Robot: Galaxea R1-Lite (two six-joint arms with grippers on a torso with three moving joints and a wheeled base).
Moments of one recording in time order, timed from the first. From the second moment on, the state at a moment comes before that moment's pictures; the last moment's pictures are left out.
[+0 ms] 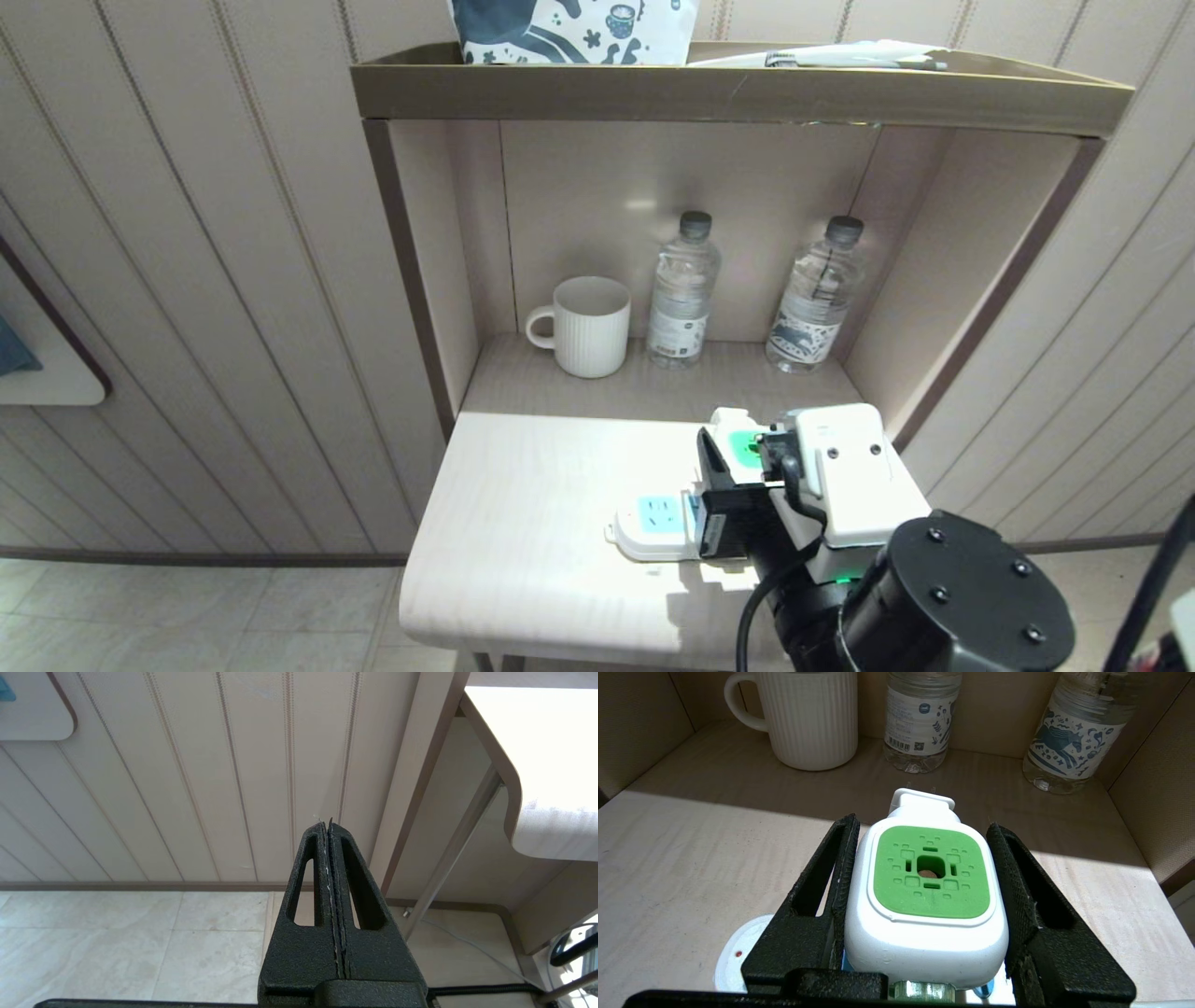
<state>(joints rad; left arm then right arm) 0.00 0.00 -0.02 0.07 -0.01 0.02 1.01 1.84 -0.45 -1.52 -0.96 -0.08</state>
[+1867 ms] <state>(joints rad) 0.00 0.00 -0.02 0.07 -0.01 0.02 0.97 1.28 -1.32 0.62 -0.49 0.18</state>
